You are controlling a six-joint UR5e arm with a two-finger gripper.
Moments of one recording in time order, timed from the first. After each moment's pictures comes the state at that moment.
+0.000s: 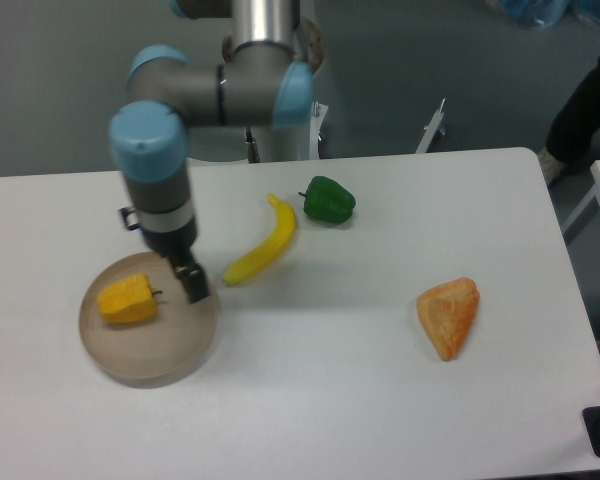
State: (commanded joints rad) arm 1.99 -1.91 -1.45 -1.28 1.53 1.20
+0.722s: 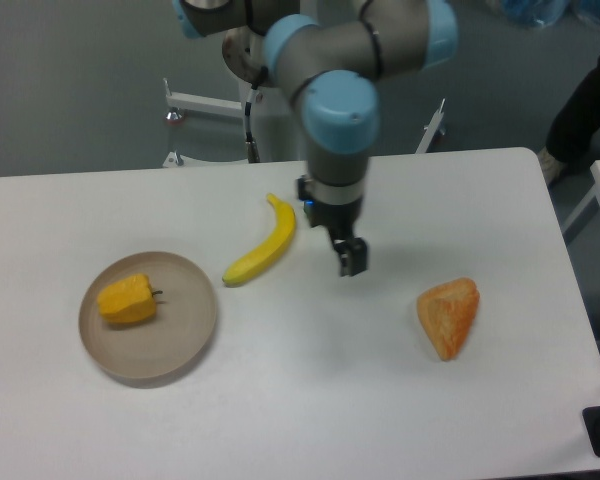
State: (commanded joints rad) arm 2.29 -1.92 -1.44 -1.32 1.58 1.58
